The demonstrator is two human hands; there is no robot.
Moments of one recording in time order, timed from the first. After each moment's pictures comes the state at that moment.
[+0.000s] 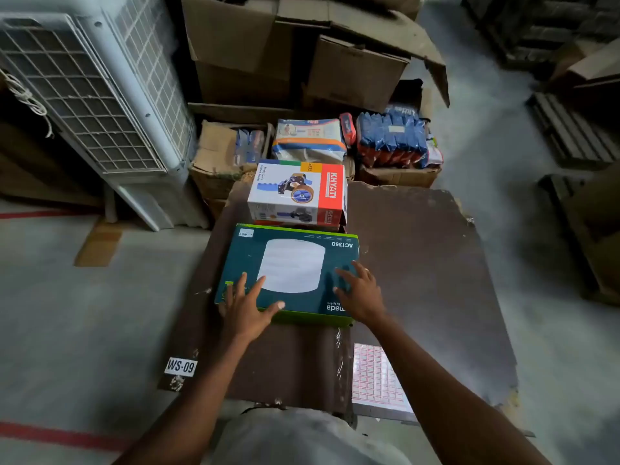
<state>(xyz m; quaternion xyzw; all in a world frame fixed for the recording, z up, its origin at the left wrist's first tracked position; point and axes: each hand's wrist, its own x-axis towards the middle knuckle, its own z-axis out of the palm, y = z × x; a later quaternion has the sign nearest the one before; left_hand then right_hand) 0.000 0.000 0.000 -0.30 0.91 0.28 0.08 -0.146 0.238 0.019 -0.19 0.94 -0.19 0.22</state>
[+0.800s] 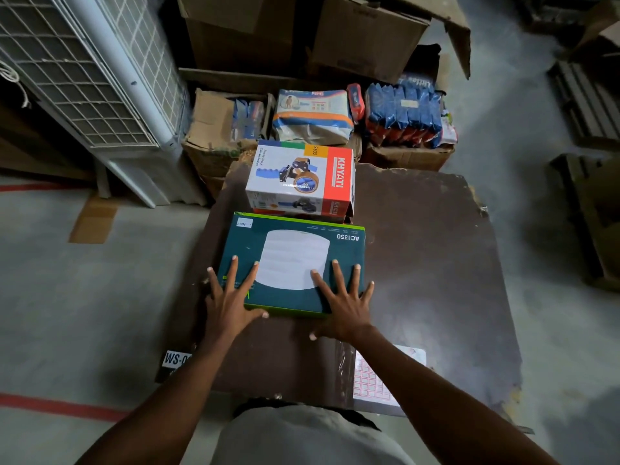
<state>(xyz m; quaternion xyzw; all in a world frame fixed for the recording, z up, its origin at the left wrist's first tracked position) -0.005 -0.043 -0.039 -0.23 0.95 0.12 0.14 -0.119 0.212 -0.023 -0.31 0.92 -0.01 0.25</state>
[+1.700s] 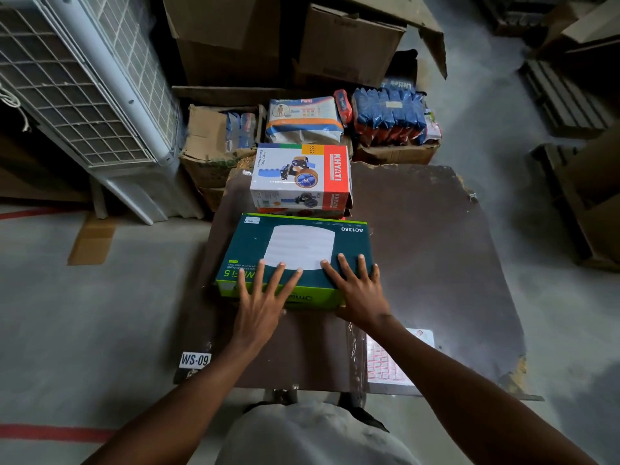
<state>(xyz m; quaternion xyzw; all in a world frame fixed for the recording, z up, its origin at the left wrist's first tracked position) 0.015 0.000 0.006 -0.03 1.00 -0.03 0.02 -0.097 0.218 0.022 -0.32 0.94 0.03 0.14</state>
